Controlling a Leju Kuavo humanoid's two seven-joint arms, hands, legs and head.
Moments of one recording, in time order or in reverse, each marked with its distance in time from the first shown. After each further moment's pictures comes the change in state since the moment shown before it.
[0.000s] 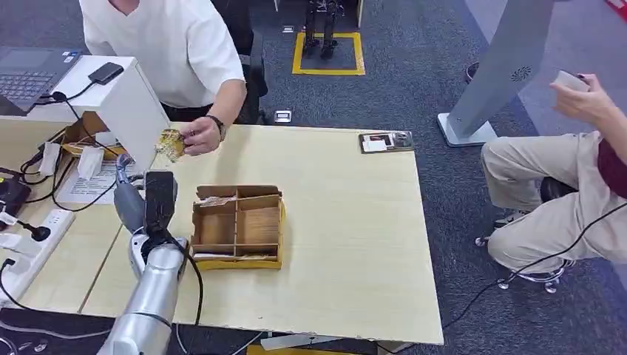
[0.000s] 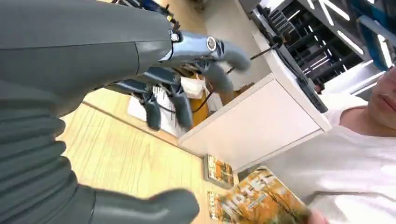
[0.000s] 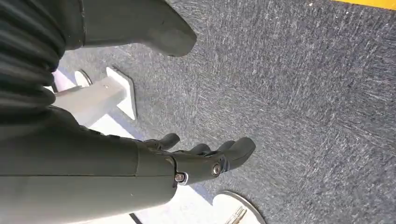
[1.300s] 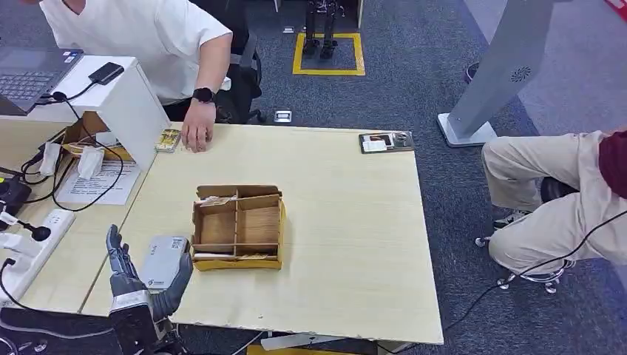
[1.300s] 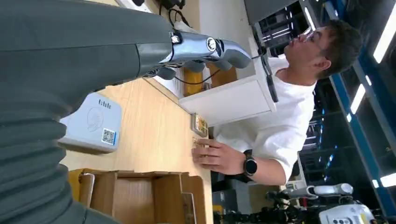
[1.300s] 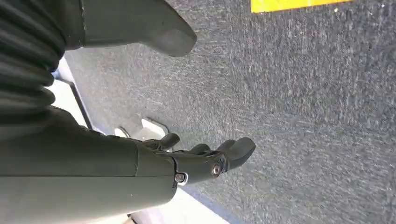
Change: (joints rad) left arm 0.653 -0.021 -0.293 -0.684 0.369 -0.062 -0.283; right arm 0.022 0.034 -0.152 0.039 -0.163 -0.020 0.002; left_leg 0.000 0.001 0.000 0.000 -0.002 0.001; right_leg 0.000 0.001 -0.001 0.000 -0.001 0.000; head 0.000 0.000
